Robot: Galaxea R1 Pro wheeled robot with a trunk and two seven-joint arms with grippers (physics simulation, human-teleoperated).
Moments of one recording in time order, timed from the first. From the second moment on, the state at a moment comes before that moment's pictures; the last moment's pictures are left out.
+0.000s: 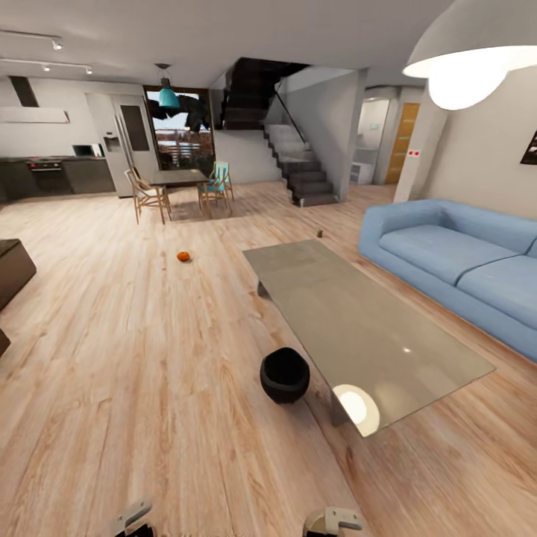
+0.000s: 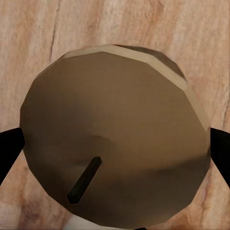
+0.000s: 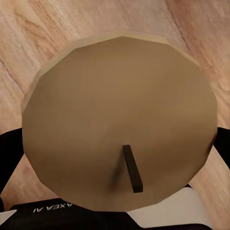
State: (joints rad) left arm -0.47 0.04 0.40 -0.12 0.12 0.02 0.28; right arm -0.25 0.12 0.45 -0.64 -0.55 0.28 -0.50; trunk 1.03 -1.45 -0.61
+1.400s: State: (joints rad) left arm -0.47 0.04 0.39 -0.12 0.11 0.02 0.10; right arm -0.30 0.04 0.46 -0.50 -0.55 0.27 -0.35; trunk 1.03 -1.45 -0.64
